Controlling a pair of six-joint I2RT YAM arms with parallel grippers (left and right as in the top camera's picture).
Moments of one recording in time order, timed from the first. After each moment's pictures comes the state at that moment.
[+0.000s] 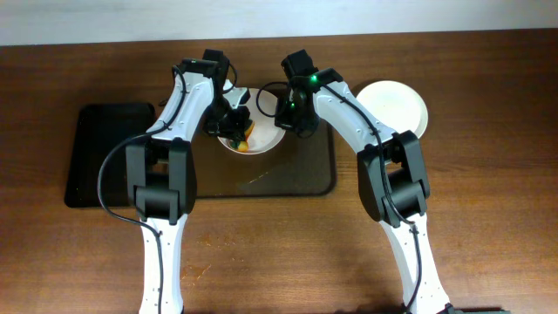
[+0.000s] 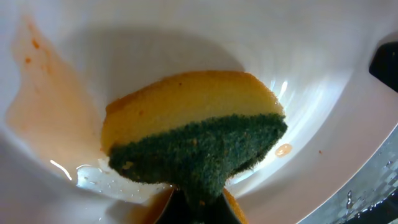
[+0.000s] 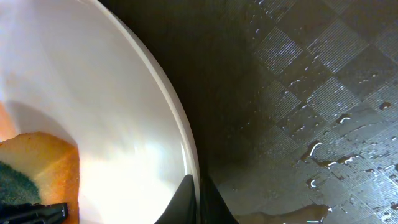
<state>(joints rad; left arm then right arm) -0.19 2.48 2.12 -1.23 0.33 0.04 0.41 2.47 2.08 -0.90 -0.25 0.58</state>
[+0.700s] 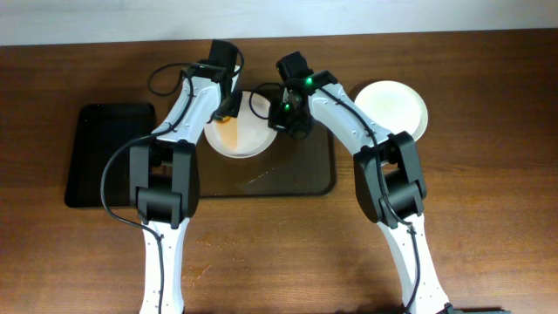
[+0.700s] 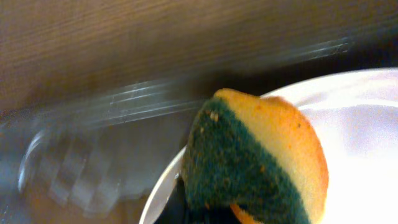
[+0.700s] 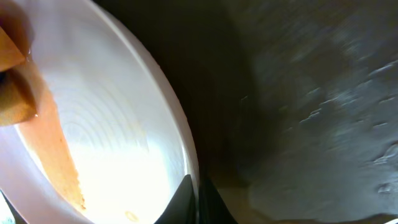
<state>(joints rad) -0.22 2.45 2.04 -0.88 -0.19 0.04 0.42 2.48 2.08 -0.87 -0.31 0.58</state>
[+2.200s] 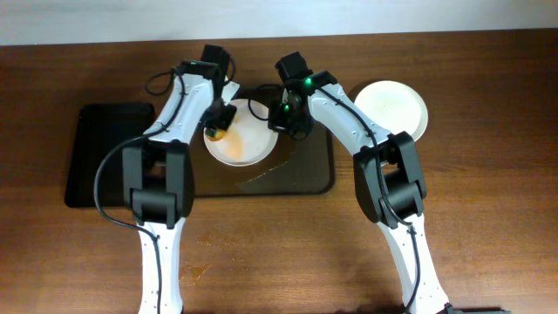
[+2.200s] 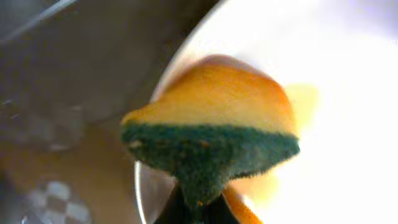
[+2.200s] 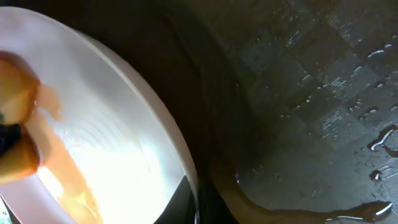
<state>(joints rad) -0.19 2.44 2.05 -1.09 -0.09 0.24 0.43 2.48 2.08 -0.88 -0.31 0.57</state>
